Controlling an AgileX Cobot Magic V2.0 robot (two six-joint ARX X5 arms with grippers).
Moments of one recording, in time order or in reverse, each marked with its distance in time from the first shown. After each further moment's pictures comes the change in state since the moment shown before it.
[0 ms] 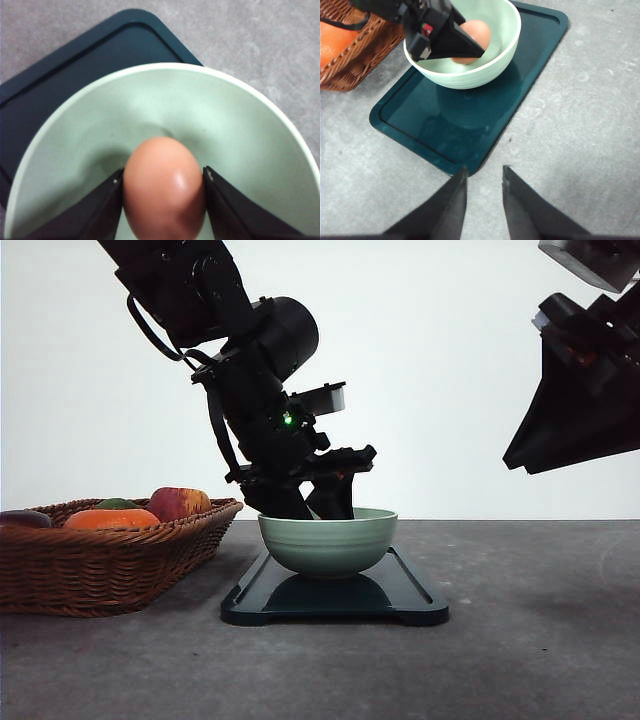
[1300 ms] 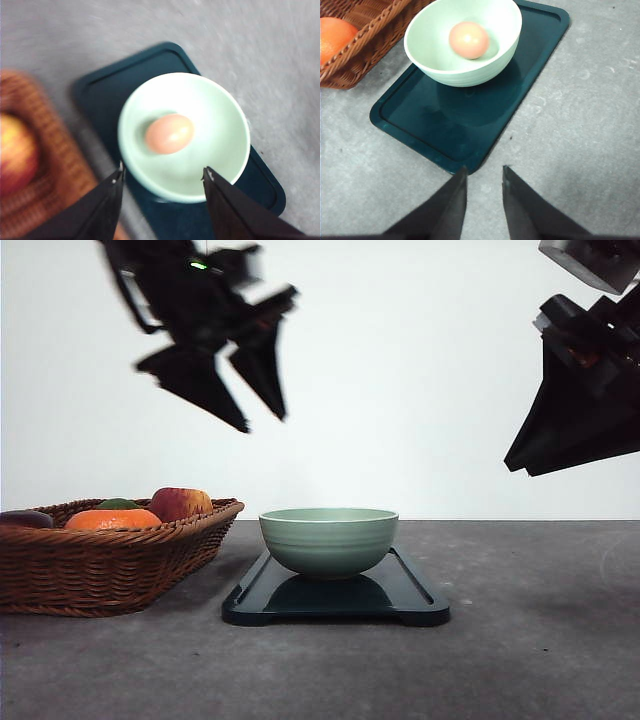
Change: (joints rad) left_arx 0.107 -0.436 -0.143 -0.210 0.056 -0.121; right_arx 0.000 0.000 0.000 -0.008 0.000 -0.001
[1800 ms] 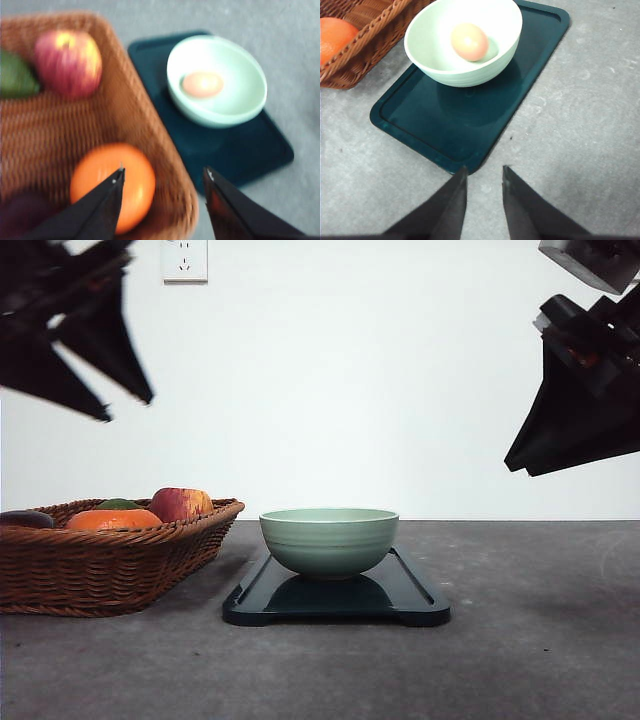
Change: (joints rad) left_arx 0.101 -0.549 -0.537 0.128 -0.001 -0.058; right_arx 0.000 0.000 0.000 0.000 0.000 -0.001
